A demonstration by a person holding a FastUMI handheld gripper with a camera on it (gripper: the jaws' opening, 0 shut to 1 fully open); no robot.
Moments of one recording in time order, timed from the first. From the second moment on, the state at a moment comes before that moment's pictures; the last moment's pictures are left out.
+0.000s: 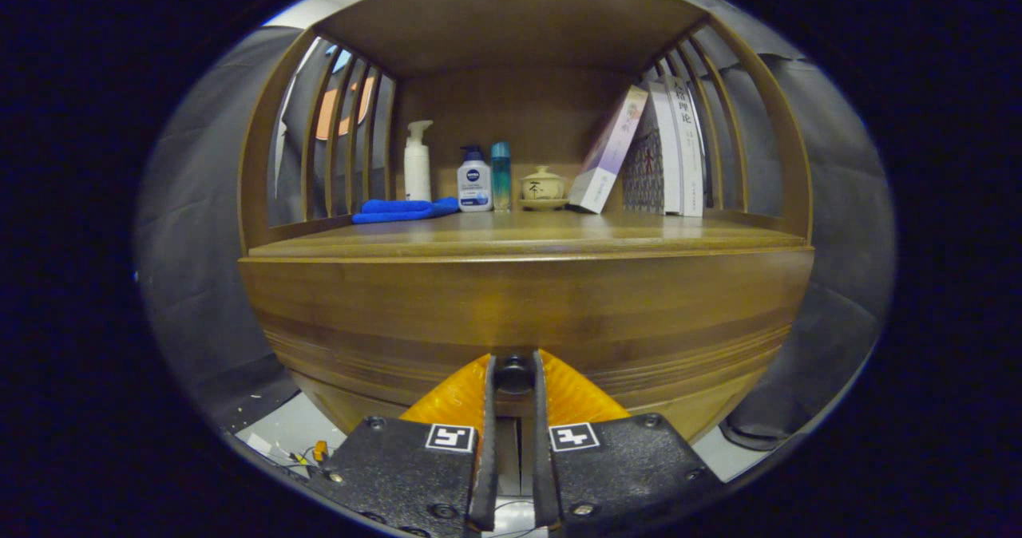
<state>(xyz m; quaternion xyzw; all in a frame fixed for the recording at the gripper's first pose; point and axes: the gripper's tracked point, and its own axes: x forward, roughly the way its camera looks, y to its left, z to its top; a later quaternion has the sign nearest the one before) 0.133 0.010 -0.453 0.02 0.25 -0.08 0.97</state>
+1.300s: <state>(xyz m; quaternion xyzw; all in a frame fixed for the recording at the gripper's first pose) -0.004 0.031 -0.431 0.00 0.26 -0.05 0.96</state>
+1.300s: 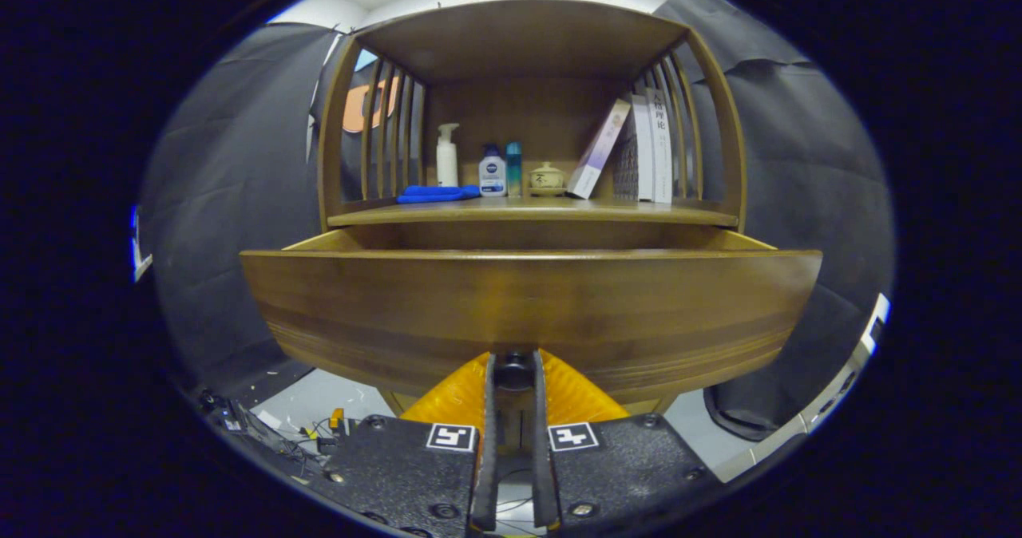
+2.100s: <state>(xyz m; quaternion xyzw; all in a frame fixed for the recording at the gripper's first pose) -0.056 0.049 -0.425 0.00 0.31 -0.02 0.95</state>
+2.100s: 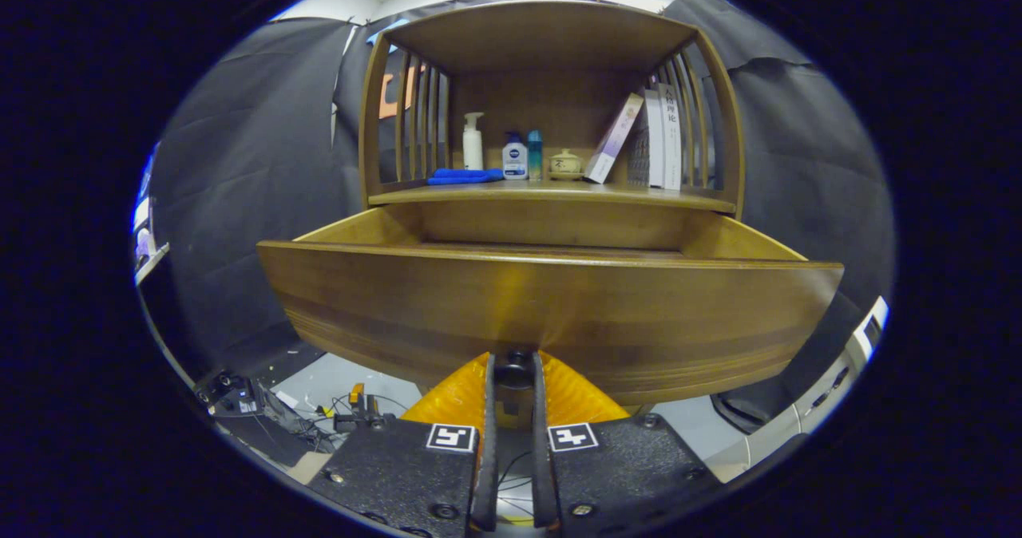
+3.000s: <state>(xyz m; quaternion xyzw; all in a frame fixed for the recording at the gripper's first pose) -0.047 0.073 -0.325 0.05 0.35 0.09 0.93</state>
